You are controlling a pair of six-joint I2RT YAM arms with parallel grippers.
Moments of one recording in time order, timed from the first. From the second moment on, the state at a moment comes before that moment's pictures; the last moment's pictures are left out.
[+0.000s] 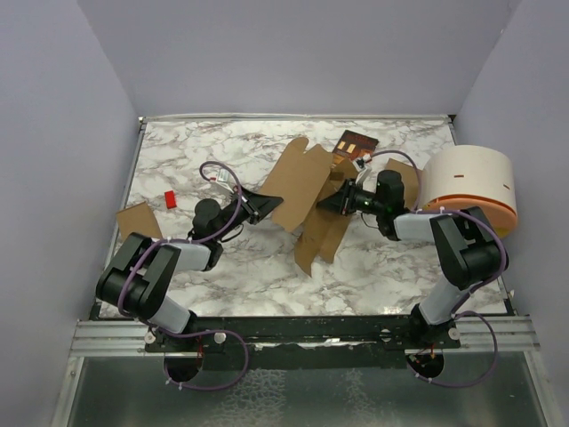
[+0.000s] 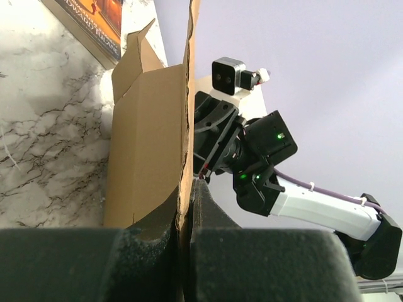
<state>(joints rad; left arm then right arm) -0.39 1.50 0.41 1.12 0.45 -1.31 0.30 1.70 0.68 0.73 -0.76 0.61</state>
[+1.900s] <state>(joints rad) -0.23 1.52 0.49 1.22 0.66 -1.27 0.26 1.69 0.76 0.73 -0.92 0.54</state>
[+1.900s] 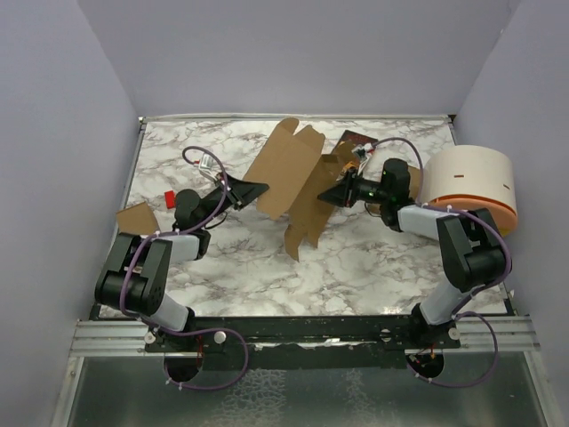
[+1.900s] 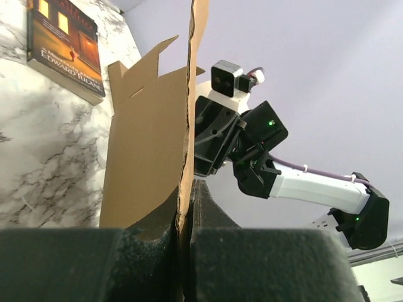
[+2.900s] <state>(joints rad) -0.12 1.31 1.03 -0.02 1.00 -0.43 0.08 1.33 0.93 0.24 -1.27 -0.16</state>
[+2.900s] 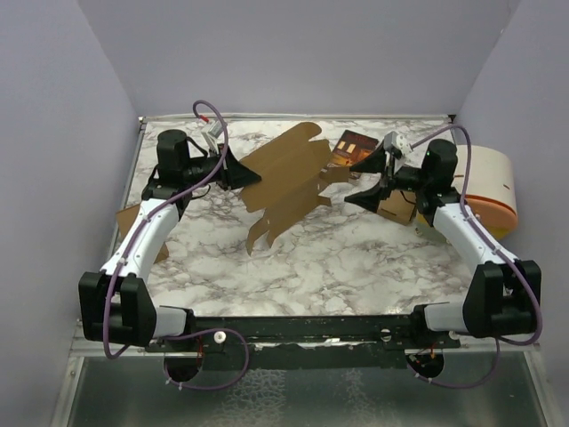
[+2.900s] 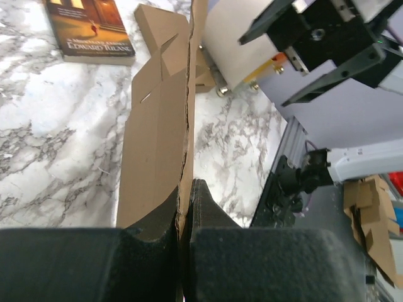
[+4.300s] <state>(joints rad) -0.11 1.38 1.02 -0.18 1.02 -0.19 0.02 1.60 0.93 0.03 -1.08 -0.49</state>
